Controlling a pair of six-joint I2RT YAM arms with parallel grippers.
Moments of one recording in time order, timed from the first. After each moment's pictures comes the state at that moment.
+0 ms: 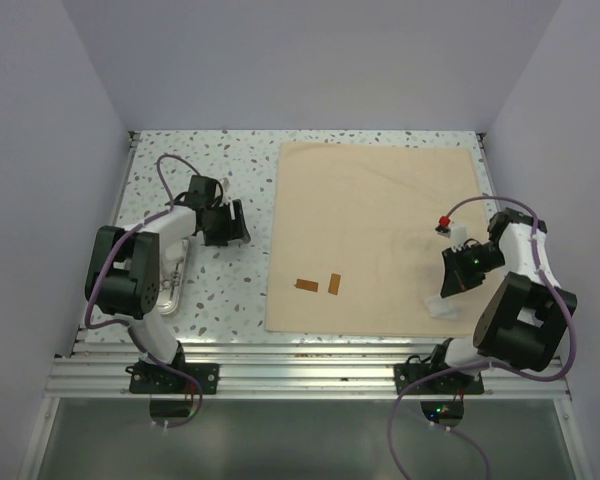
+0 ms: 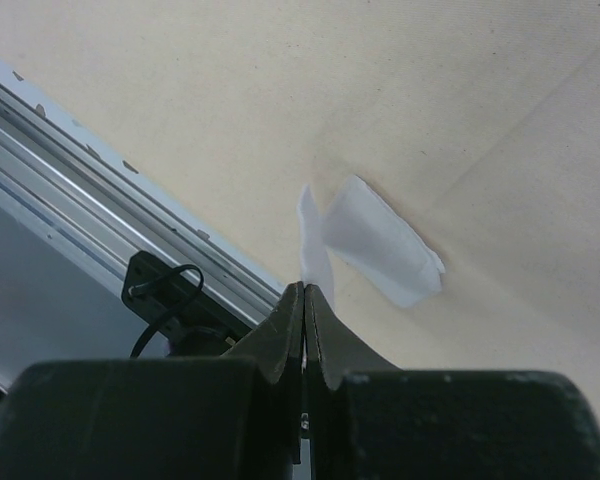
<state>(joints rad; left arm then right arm) -0.16 1.75 1.04 -0.34 0.23 -0.35 -0.42 1.44 1.00 -1.26 -0.47 -0.88</state>
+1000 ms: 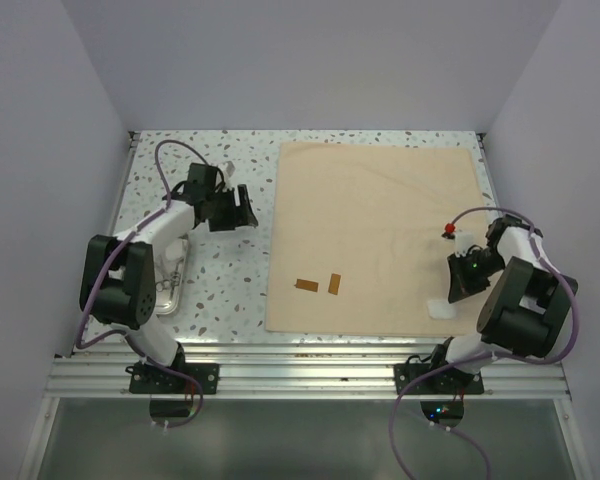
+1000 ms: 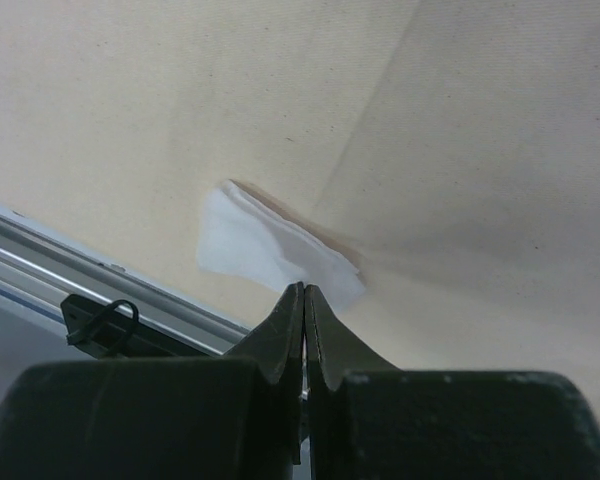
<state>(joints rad) -0.19 1.68 1.11 -0.35 0.29 -0.35 -0.45 1.52 0.92 -1.06 -0.32 -0.73</state>
